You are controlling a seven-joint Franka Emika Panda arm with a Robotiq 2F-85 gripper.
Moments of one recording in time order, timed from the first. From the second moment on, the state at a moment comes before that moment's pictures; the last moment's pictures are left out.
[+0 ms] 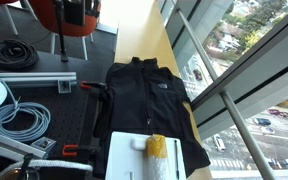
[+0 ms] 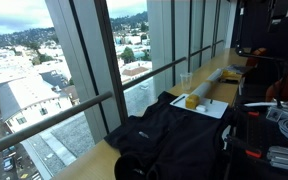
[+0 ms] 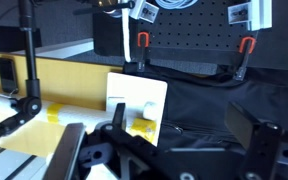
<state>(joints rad) 0.01 -0.84 0.08 -2.64 -0.17 1.81 0.02</state>
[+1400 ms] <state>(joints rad) 0.08 0.26 0.09 -2.27 -0.06 2.61 0.10</state>
